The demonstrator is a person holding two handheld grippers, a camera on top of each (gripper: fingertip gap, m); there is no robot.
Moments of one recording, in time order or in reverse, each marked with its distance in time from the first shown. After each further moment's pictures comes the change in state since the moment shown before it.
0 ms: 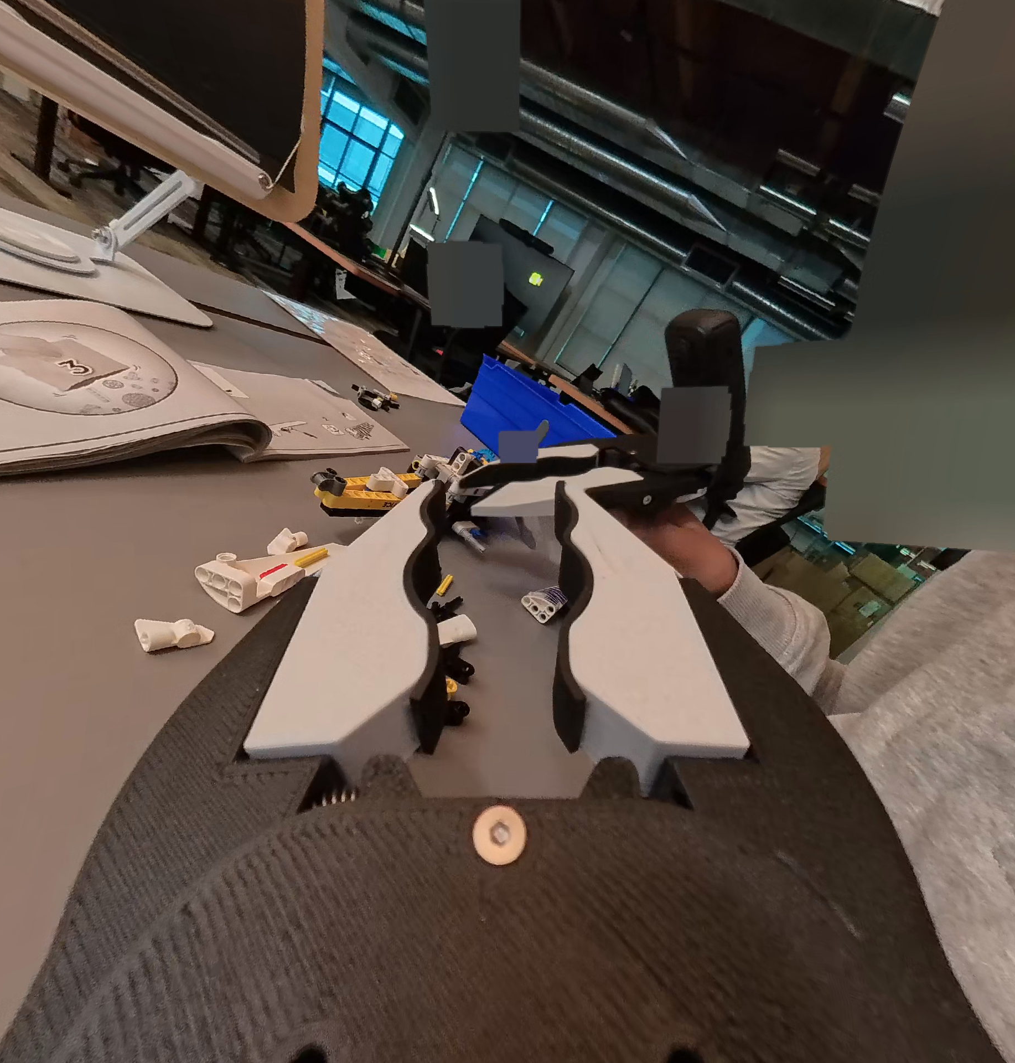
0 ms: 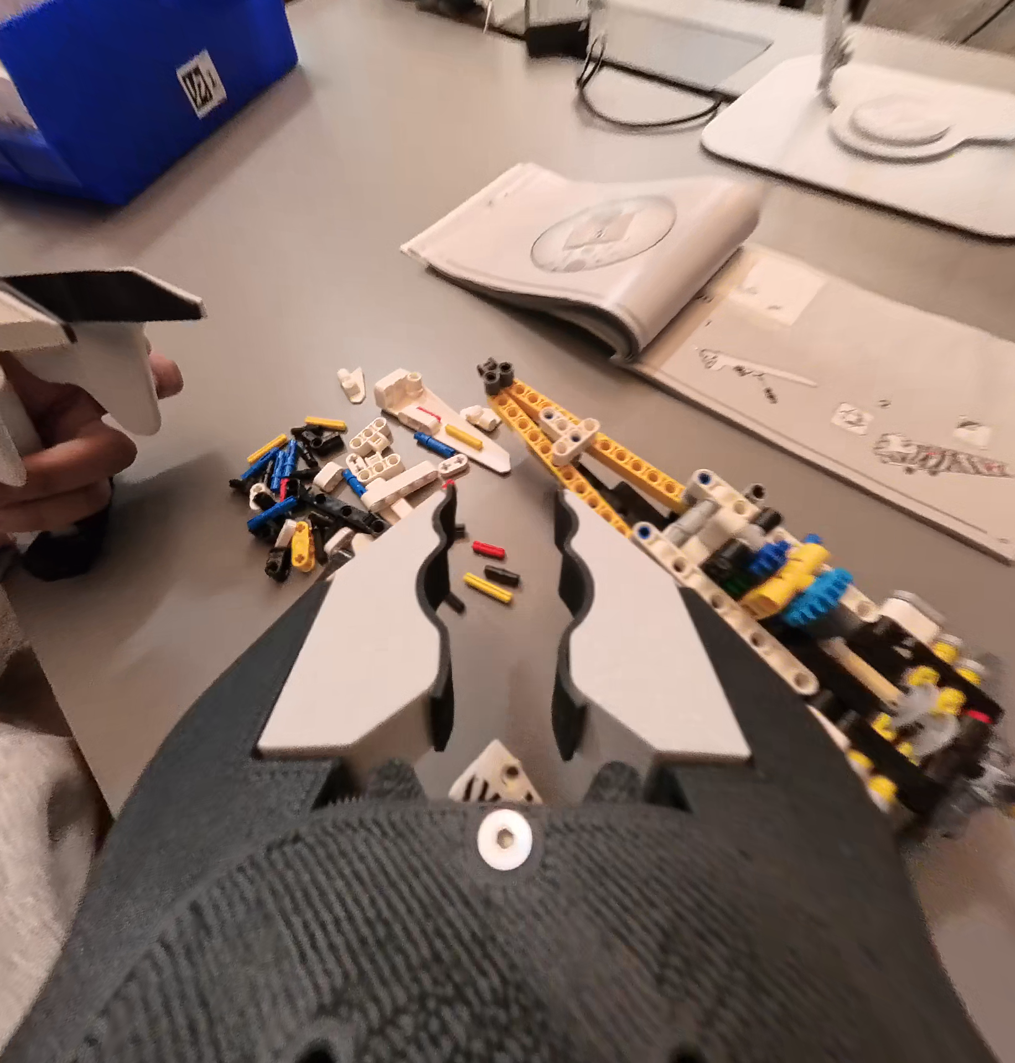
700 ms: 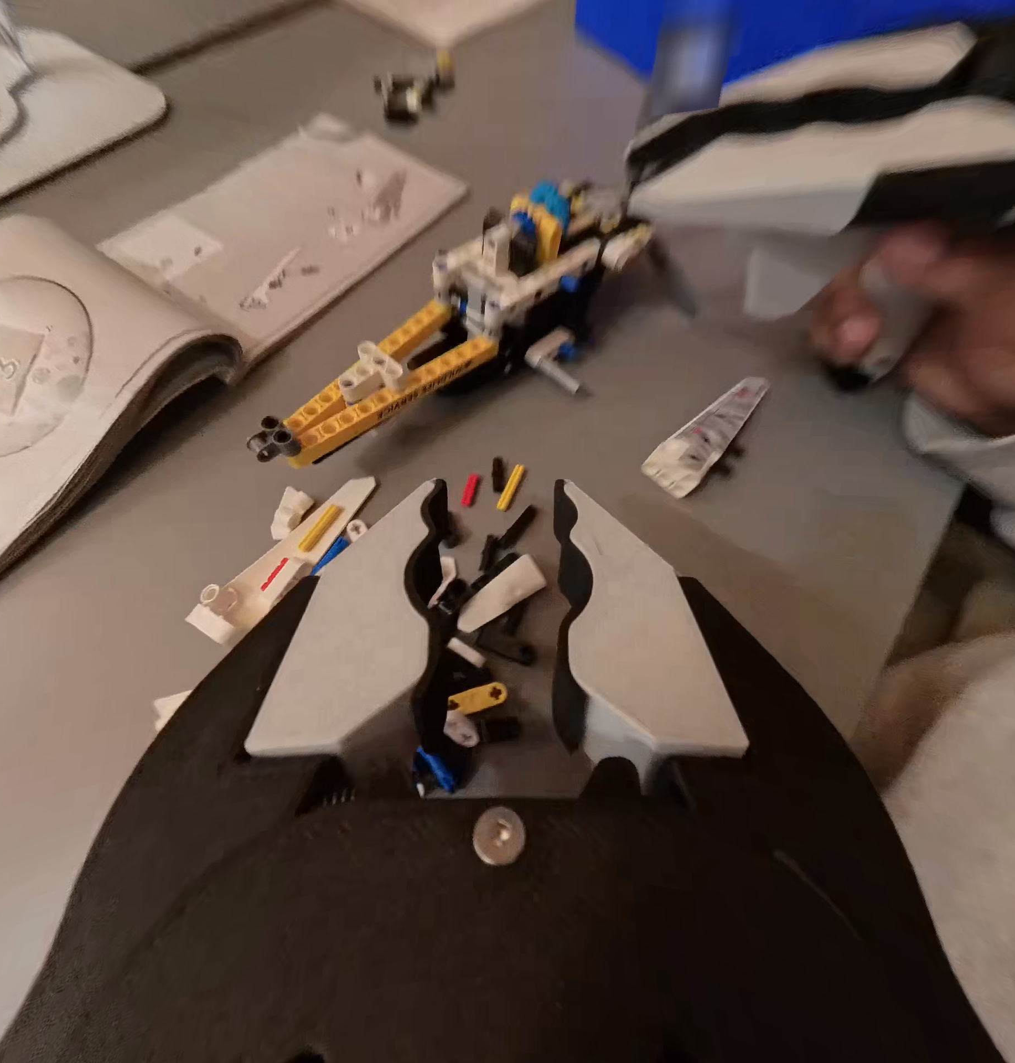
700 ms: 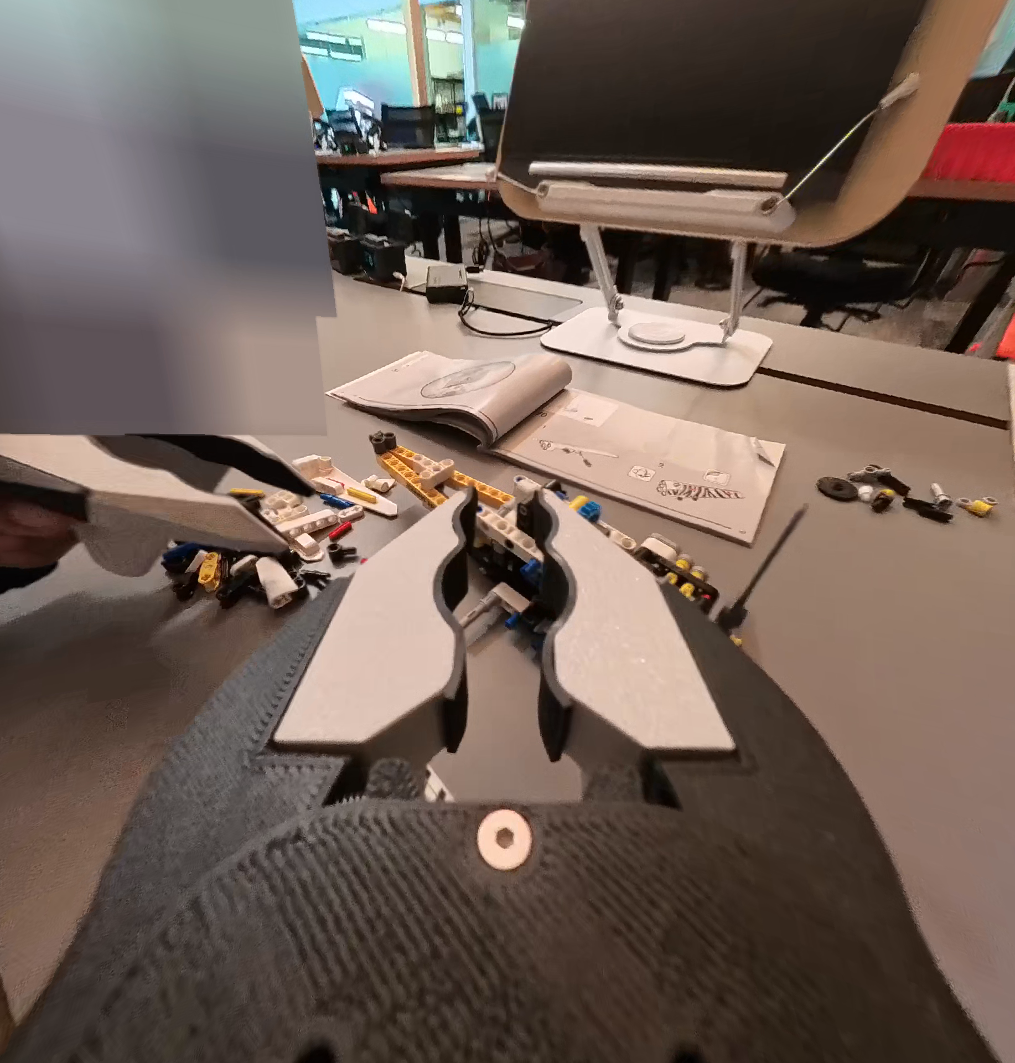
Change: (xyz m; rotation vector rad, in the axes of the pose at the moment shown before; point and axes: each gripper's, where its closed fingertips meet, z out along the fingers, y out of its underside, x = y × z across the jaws) left arm -0.020 0.079 0.066 -0.670 -0.317 0.459; right arm 0.053 -0.005 -0.068 0.387 0.142 -0.027
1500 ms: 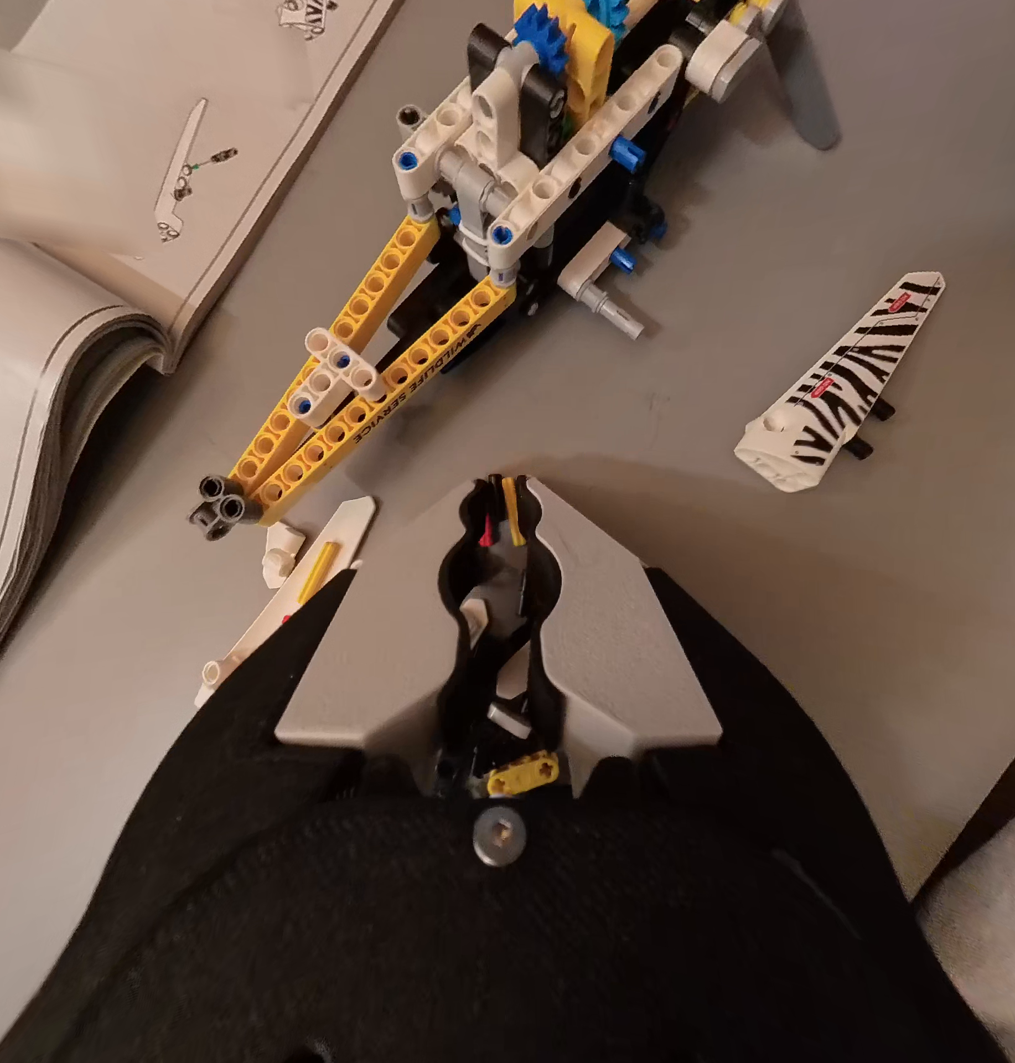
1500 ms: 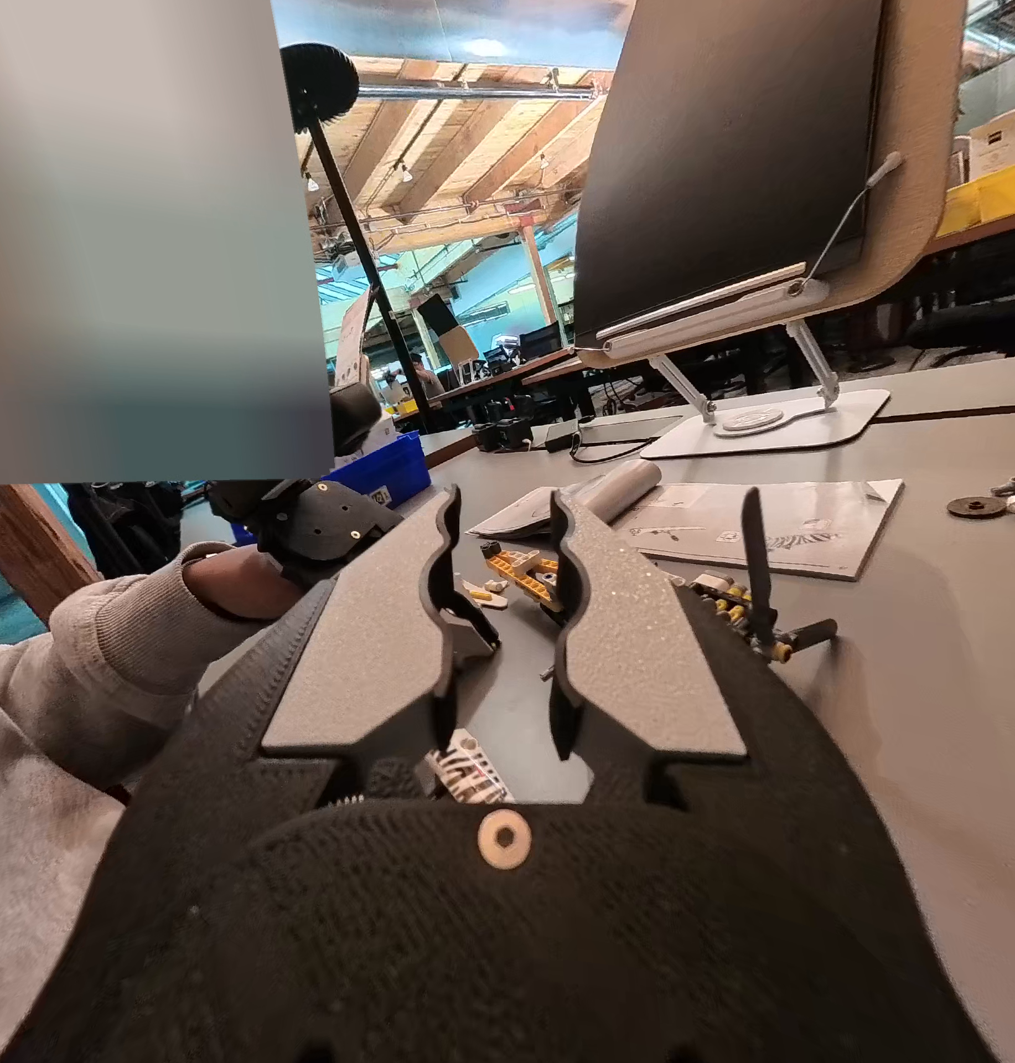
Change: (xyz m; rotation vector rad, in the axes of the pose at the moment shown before) left arm -0.011 0.021 0.045 -0.335 -0.036 0.116; right arm 0.008 -0.032 -0.042 0.311 -0.240 0.337
